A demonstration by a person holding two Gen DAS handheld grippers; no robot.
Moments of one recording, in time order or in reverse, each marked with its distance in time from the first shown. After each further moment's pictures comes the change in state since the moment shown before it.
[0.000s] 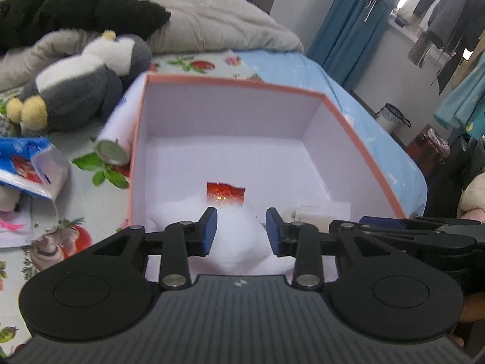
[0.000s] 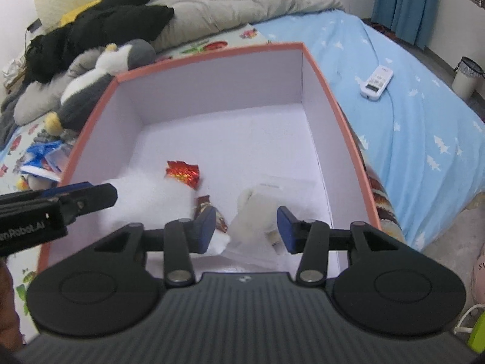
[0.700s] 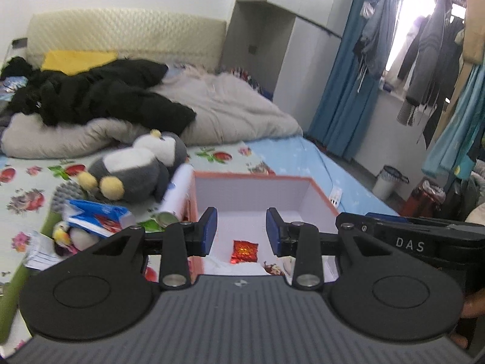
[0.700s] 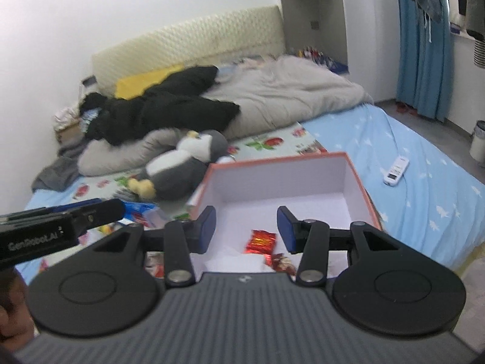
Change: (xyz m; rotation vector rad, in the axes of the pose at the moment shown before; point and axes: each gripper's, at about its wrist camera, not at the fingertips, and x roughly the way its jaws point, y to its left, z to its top) left arm -0.199 0.002 -0.019 0.030 -0.327 0.047; right arm -0.151 0.065 -0.016 -0.060 -0.344 0.142
